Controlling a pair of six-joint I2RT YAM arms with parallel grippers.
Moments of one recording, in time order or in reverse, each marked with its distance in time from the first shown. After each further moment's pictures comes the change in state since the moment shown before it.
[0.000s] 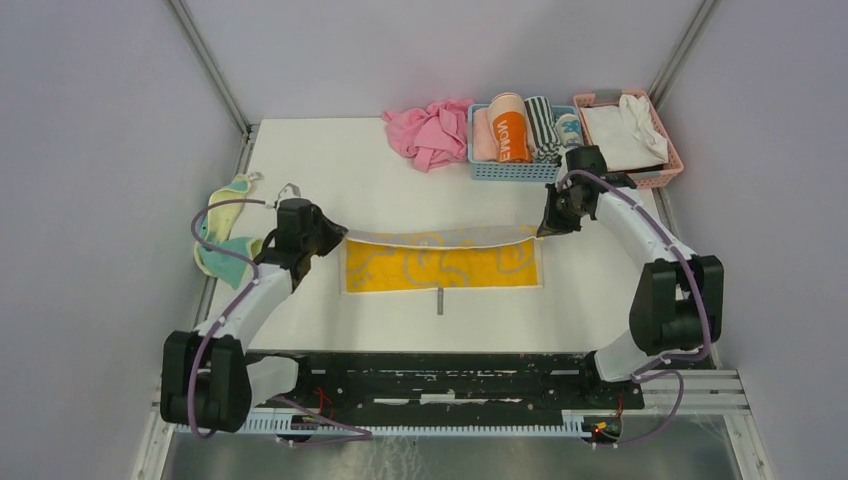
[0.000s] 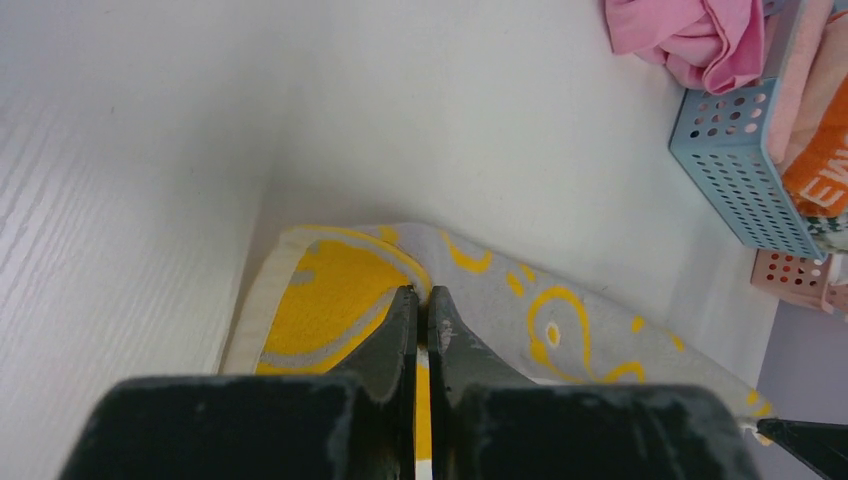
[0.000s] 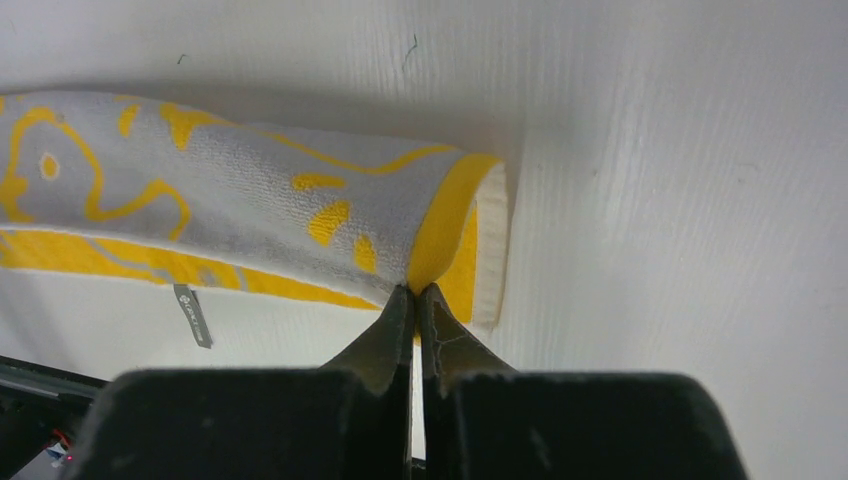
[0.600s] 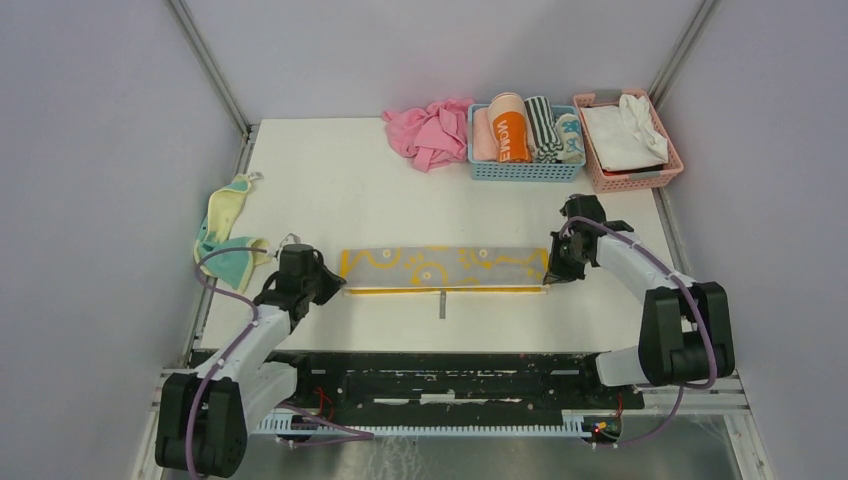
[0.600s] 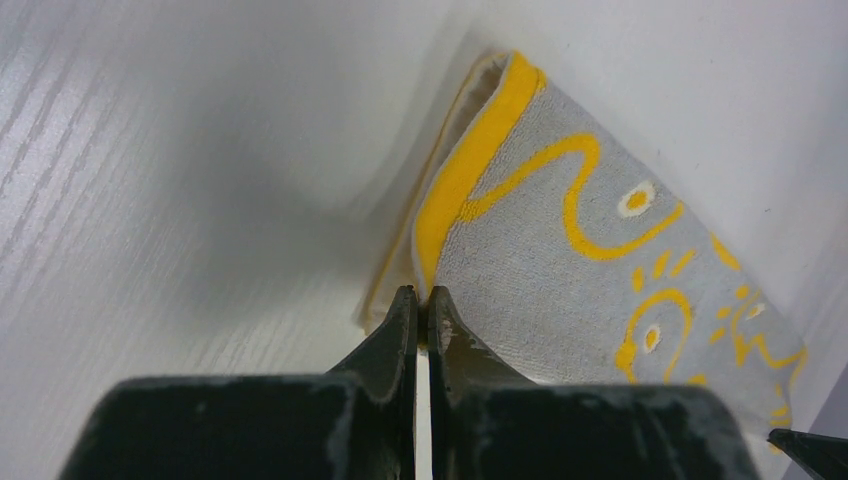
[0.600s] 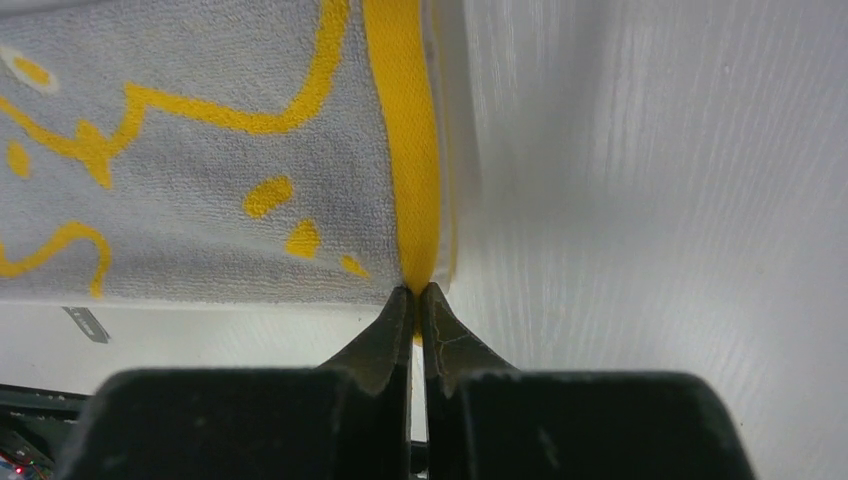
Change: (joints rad) left arm 0.000 -0.257 -0.309 -0.132 0.002 -0.044; right arm 0.000 -0.201 -0.407 0.081 0.068 0.072
